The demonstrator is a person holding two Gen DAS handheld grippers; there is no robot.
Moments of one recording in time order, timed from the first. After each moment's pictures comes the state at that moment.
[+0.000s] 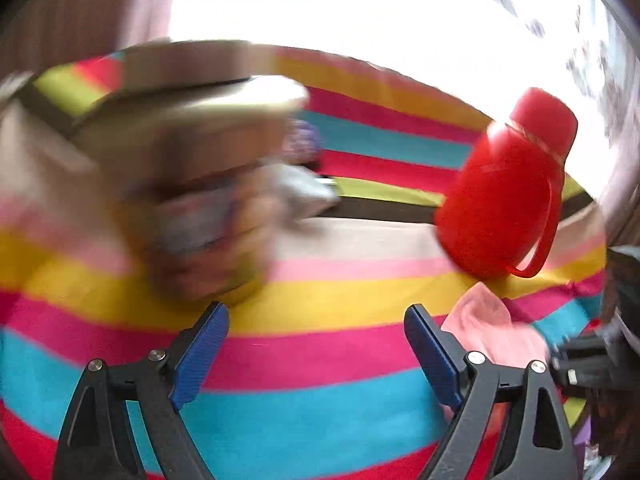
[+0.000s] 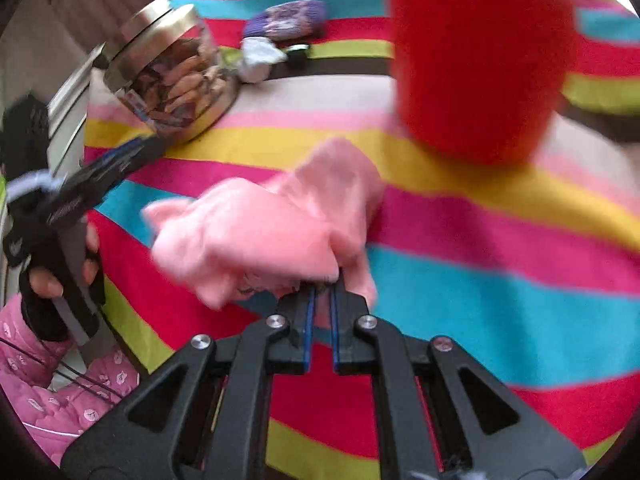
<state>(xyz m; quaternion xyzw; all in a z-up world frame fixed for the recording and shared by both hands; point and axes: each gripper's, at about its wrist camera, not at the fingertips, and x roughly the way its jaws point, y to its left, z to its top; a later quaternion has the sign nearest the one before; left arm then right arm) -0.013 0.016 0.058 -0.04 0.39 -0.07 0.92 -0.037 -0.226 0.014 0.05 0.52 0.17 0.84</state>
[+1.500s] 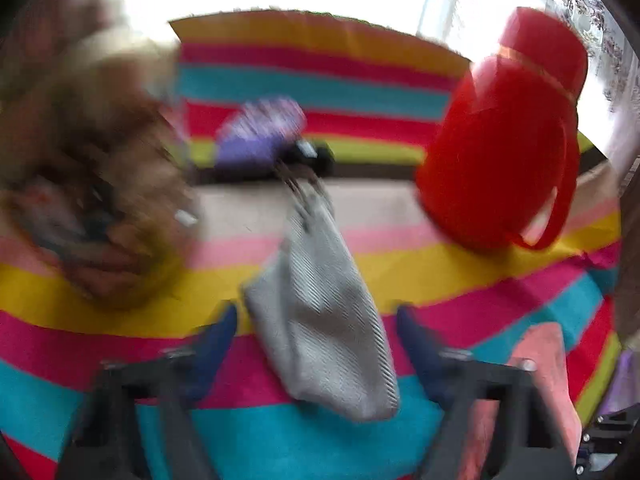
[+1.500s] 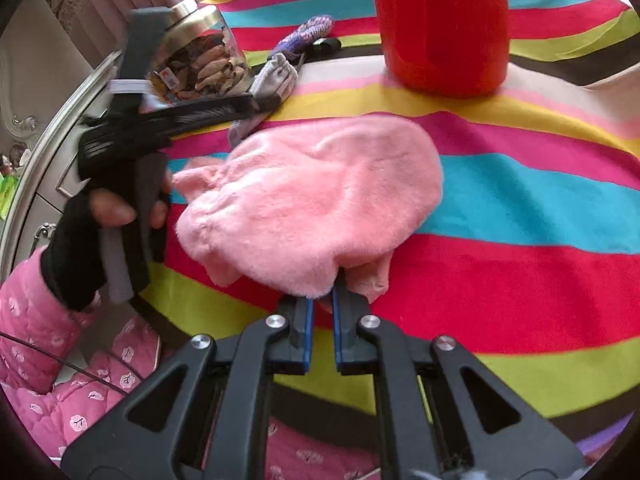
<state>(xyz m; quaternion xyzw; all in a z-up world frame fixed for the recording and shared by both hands) 0.003 -0.012 0.027 -0.03 0.45 -0.11 0.88 -0.143 -0.227 0.017 0.07 0.48 0.16 0.86</state>
